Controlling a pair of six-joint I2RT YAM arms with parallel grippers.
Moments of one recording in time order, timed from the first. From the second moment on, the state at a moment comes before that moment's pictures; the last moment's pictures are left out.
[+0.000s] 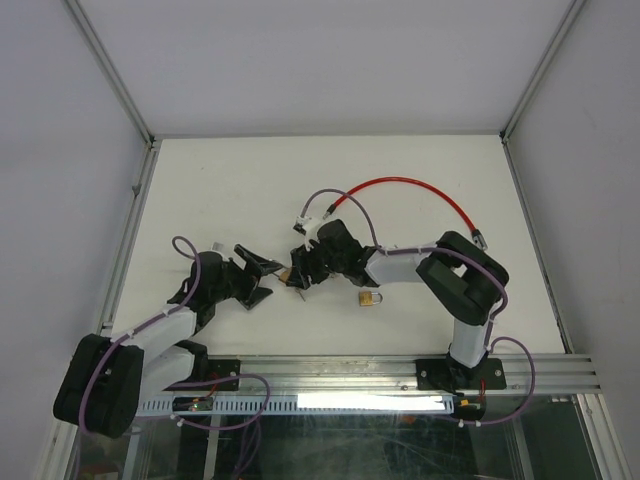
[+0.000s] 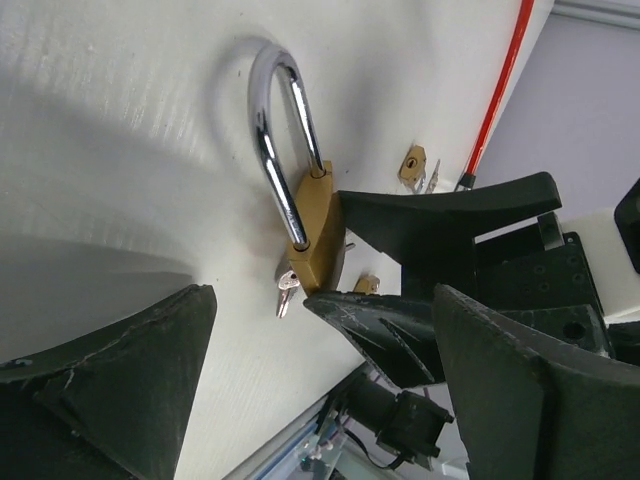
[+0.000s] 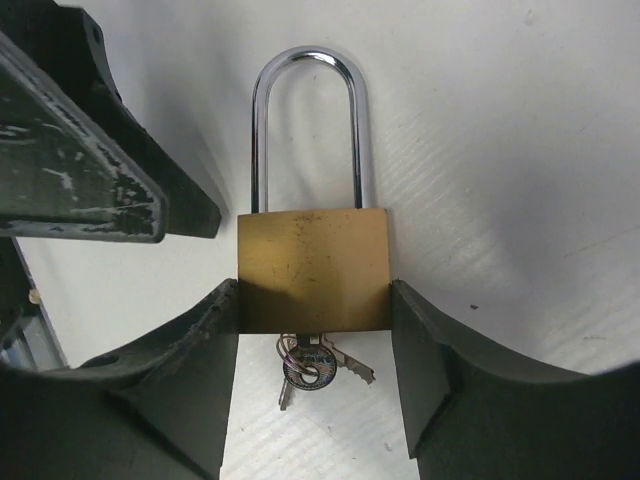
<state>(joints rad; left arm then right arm) -0.28 1.02 0.18 0.25 0.37 -1.29 0.89 1.84 0.92 0.27 -0.34 0.30</state>
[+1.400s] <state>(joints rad) -0.41 1.07 0.17 0.65 0.27 -1.18 0.95 1.58 0.62 0.73 -0.09 0.59</state>
